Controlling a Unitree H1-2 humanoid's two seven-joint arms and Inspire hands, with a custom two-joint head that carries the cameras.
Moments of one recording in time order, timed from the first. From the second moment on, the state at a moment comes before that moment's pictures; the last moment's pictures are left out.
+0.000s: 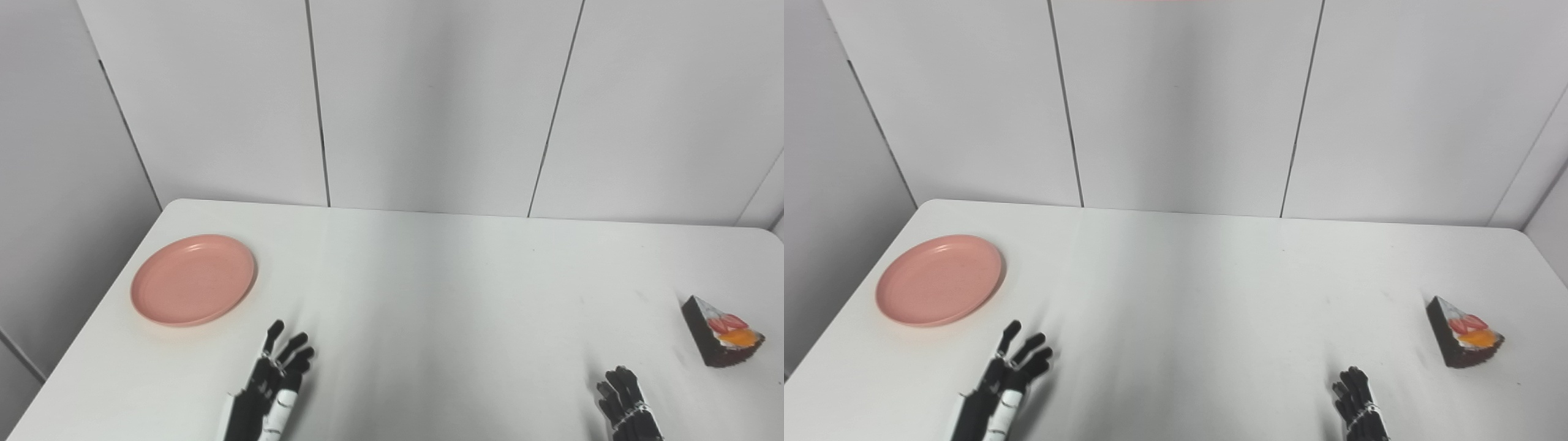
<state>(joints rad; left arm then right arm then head) 0.14 -0.02 0.00 -0.26 -0.11 -0.19 0.03 0.22 -0.01 -0.02 -0.12 0.09 -0.30 0.13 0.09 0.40</state>
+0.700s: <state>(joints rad) -0.30 0.21 0.23 -0.07 -0.18 -0.24 0.01 0.22 -0.01 0.00 -0.12 0.08 -0.30 0.11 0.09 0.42</state>
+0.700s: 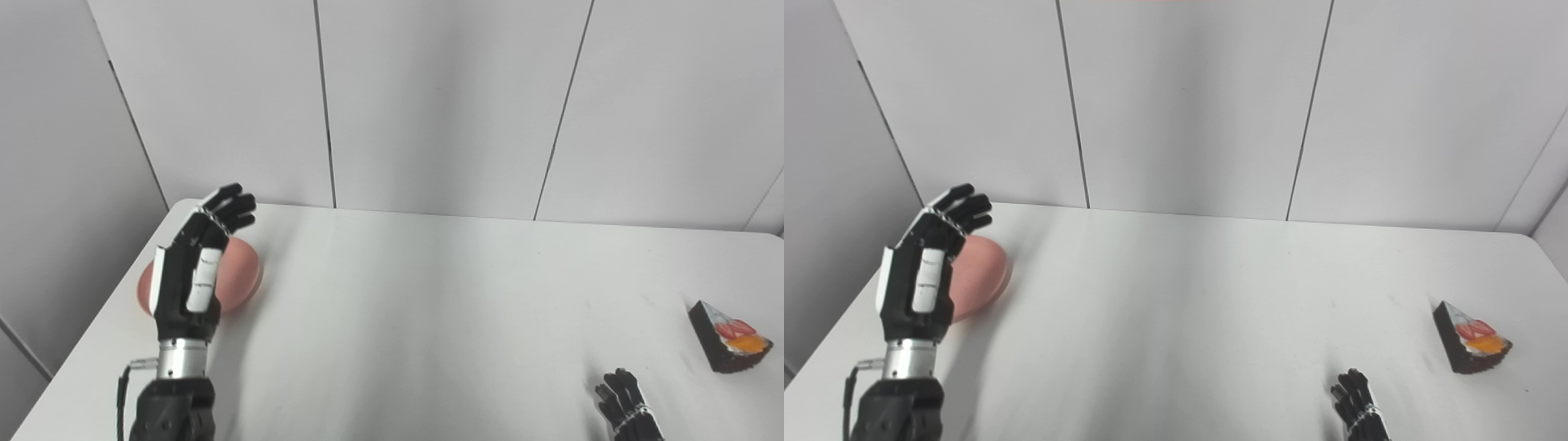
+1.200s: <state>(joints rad) -0.48 0.39 0.32 0.36 -0.22 -0.32 -0.03 0.22 -0.03 0.01 -0.12 0.08 -0.30 0.11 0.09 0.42</state>
